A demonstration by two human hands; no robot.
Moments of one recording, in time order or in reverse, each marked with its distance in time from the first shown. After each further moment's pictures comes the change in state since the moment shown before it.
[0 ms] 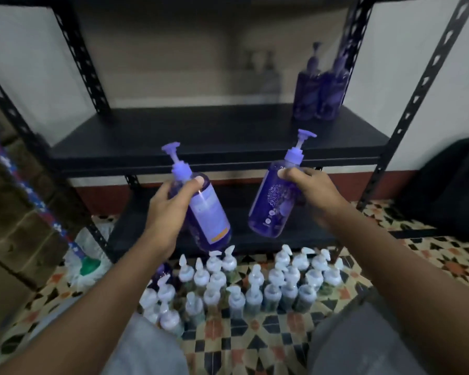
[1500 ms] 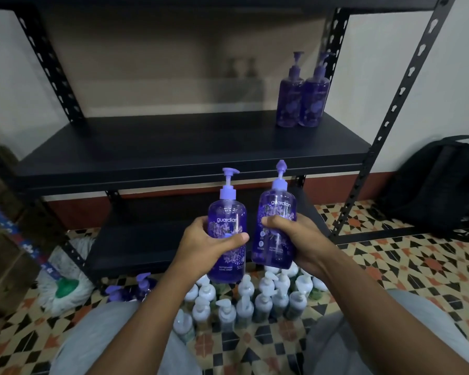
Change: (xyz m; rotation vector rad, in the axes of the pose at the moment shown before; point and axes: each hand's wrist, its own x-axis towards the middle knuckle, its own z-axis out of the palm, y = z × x) left_hand -0.006 -0.041 0.047 0.269 -0.280 -0.071; right_hand -0.031 0.036 0.004 0.285 -0.065 0.255
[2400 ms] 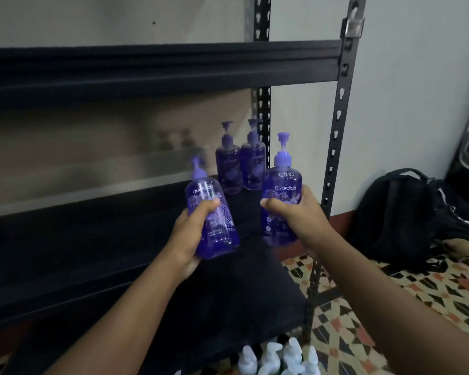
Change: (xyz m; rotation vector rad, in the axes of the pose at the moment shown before) left_hand 0.172 0.141 0.108 -0.452 -0.218 0.084; right_hand 0.099 -0.158 -0.104 -0.264 0.372 -0.494
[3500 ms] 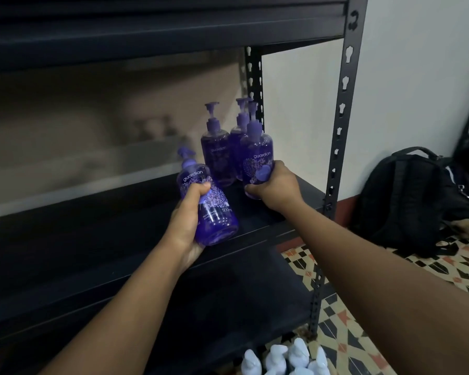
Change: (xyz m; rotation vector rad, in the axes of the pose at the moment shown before) left_hand 0.061 -0.019 0.019 -0.112 -0.007 -0.042; right_hand 0.115 0.044 0.019 -0.512 0.097 -0.080
